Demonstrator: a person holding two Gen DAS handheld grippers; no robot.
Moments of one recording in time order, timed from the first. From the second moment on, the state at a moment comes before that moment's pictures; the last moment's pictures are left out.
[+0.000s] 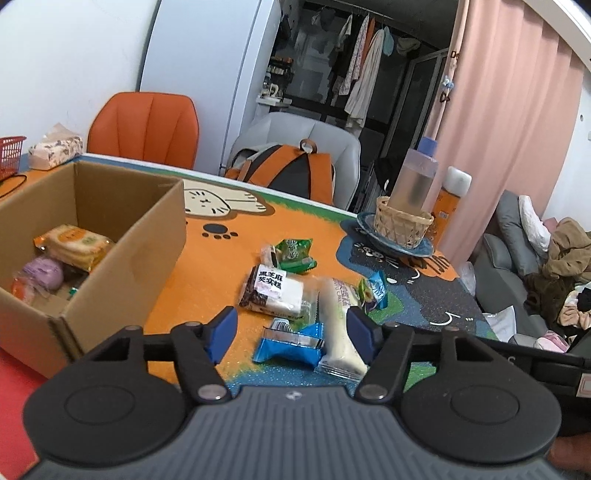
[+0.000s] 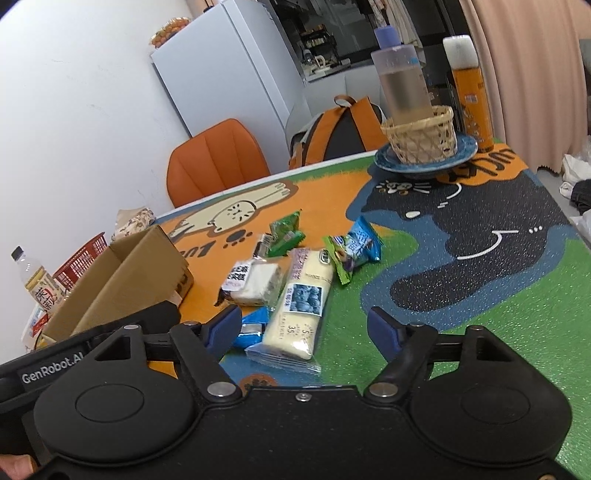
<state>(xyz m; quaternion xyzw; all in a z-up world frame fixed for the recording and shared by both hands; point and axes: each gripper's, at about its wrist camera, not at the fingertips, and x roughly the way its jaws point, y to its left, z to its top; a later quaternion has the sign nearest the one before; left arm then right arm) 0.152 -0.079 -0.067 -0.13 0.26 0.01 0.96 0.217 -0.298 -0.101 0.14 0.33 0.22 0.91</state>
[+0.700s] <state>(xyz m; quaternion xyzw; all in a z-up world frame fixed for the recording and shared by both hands) 0.174 -0.068 -0.084 -0.14 0.28 0.03 0.95 0.242 -0.274 -0.129 0.14 0.38 0.25 0.88</state>
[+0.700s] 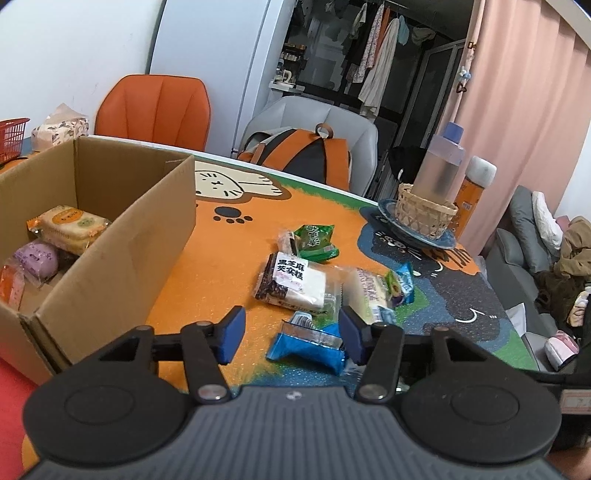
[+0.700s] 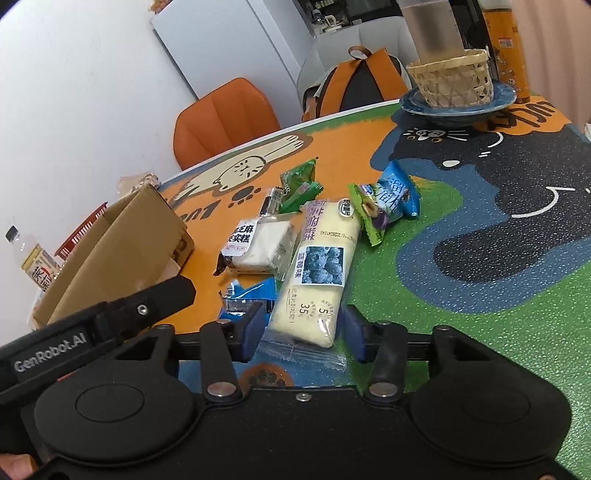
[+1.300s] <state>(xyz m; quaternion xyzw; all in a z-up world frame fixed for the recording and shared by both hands) 0.199 -0.079 -0.108 -0.14 0.31 0.02 0.94 0.244 -0.309 -0.122 0.13 0.37 0.19 0.90</state>
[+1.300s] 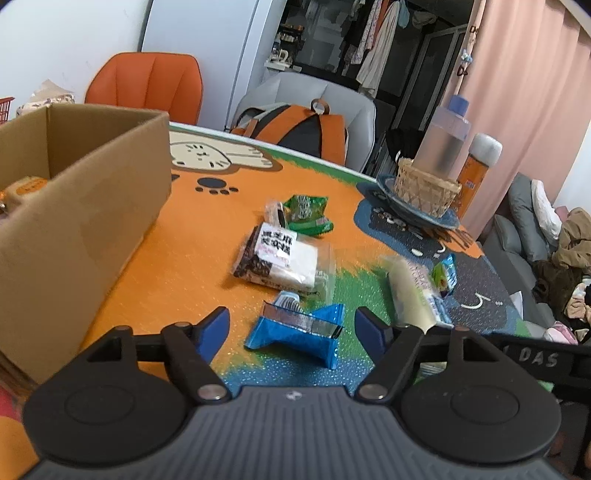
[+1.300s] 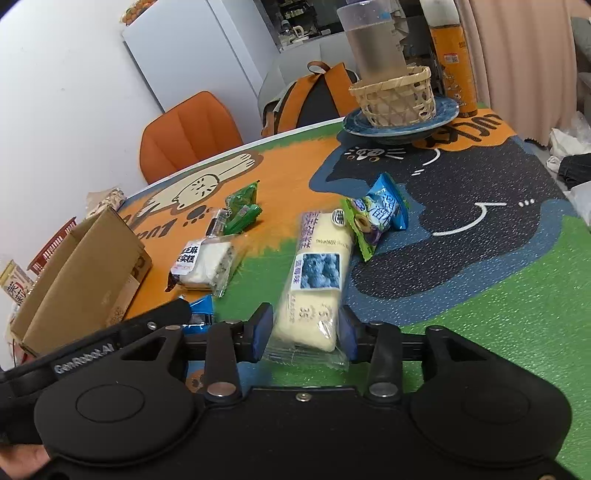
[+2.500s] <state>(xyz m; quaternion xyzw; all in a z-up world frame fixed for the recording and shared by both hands) 0.176 -0.082 -0.087 -0.12 0.26 0.01 0.96 0.227 -0.300 -0.105 0.14 0.34 0.22 0.91</state>
